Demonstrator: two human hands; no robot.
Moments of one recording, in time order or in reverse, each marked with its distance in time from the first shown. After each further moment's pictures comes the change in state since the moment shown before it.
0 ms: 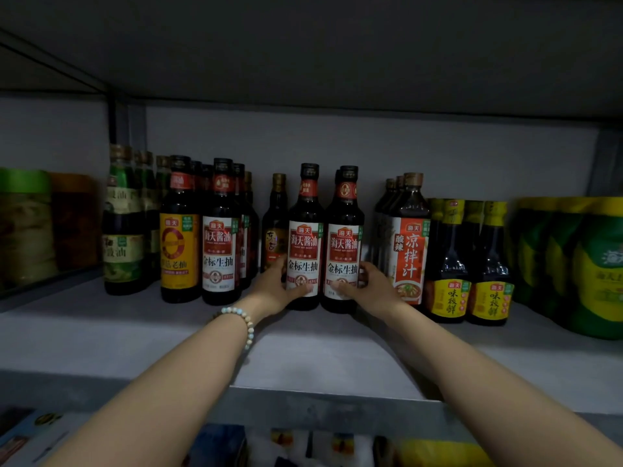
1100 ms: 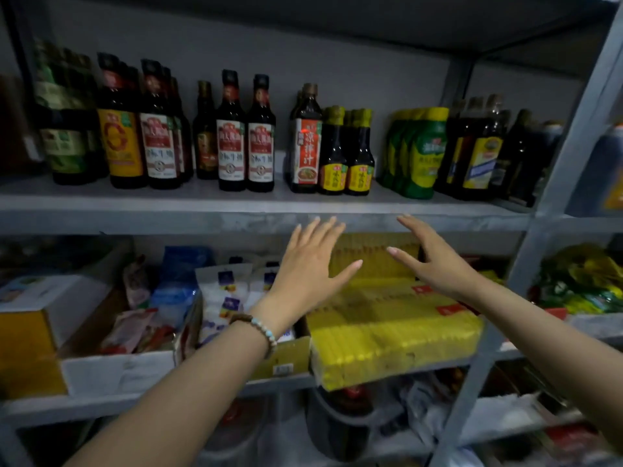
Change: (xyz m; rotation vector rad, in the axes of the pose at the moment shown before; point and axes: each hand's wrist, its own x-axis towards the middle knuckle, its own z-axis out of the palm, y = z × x) left_hand -0.280 0.102 0.134 0.499 -0.044 0.542; right_hand -0.346 0.019 -0.164 -0.605 0.125 -0.053
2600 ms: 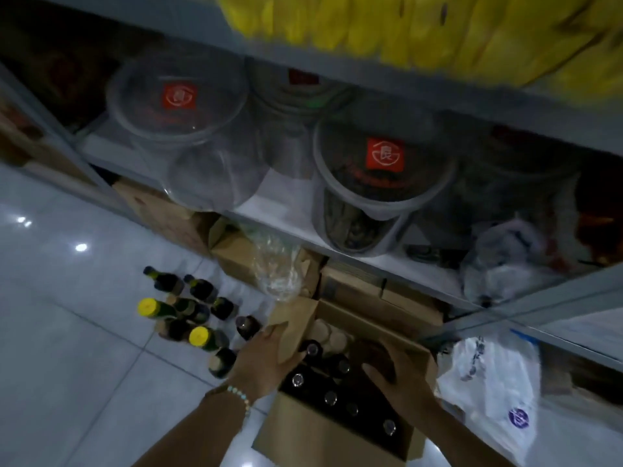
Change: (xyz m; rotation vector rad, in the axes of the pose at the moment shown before) left_hand -0.391 0.101 0.569 -0.241 -0.714 -1.213; right_hand -0.339 0.472 0.431 0.234 -1.014 0.263
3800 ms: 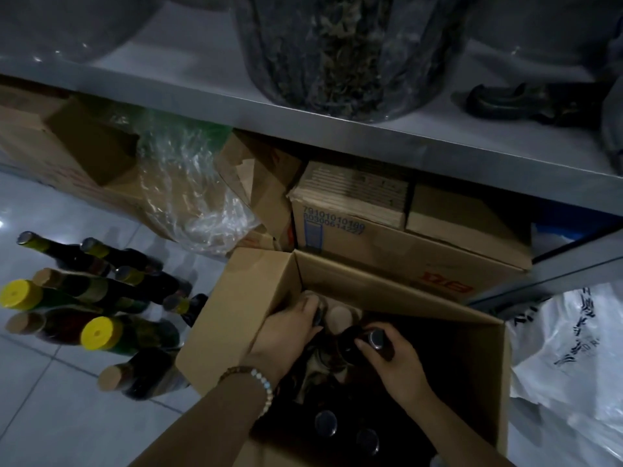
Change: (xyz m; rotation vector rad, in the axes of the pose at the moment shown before) left_hand 0.211 -0.051 0.224 0.295 0.039 0.318; right_hand 0.167 0.191 0.179 0.486 0.142 0.000
